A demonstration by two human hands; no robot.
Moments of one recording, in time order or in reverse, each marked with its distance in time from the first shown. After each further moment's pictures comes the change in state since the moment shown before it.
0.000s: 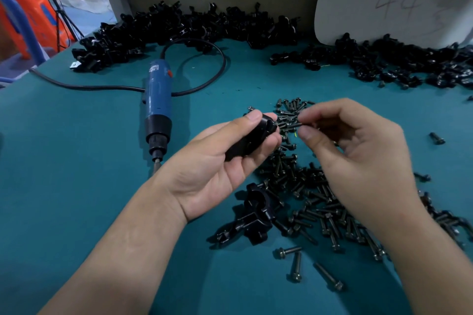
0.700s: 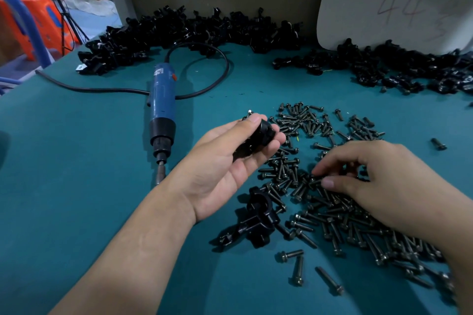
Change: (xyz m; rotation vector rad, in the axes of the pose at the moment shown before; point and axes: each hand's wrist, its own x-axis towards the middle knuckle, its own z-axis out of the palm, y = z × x) left_hand 0.007 -0.005 0.000 0.048 0.078 0.071; right_hand 0.006 0.006 -0.043 -0.540 -0.505 0.323
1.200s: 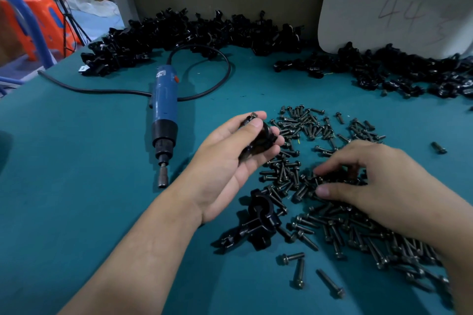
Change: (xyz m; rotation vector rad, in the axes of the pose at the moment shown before) left_hand 0.004 -0.006 -0.001 0.038 0.032 0.088; right_hand 0.001 -0.005 -0.001 0.017 -0.012 0.021
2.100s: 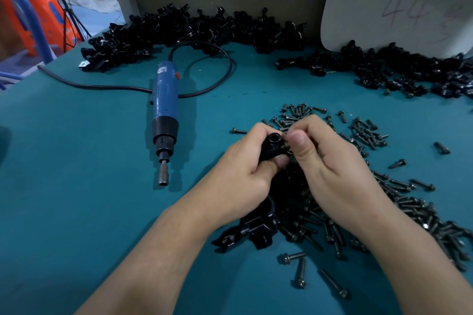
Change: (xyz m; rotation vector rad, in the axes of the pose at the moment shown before) left_hand 0.000 -0.017 -0.008 1.043 -0.208 0.342; right_hand 0.019 -0.024 0.050 0.362 0.255 -0.287
